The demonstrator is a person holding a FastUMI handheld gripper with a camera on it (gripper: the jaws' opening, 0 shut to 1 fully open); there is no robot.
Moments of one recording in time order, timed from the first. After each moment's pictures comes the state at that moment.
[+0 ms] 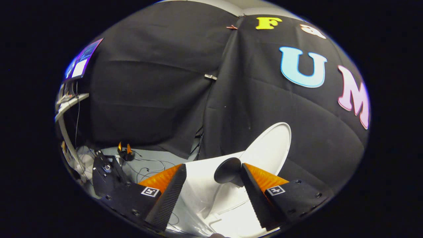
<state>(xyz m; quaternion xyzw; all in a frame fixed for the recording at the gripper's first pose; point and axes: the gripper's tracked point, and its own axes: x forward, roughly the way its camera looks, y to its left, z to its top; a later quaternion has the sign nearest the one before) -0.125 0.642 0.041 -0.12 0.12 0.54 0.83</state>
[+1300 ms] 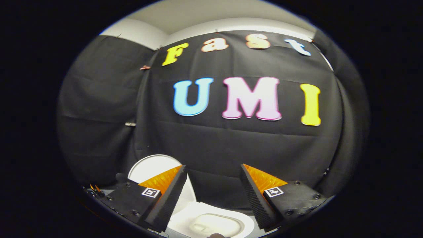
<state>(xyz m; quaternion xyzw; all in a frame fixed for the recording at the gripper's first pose) 0.045 0.290 0.175 0.07 0.04 0.24 0.97</state>
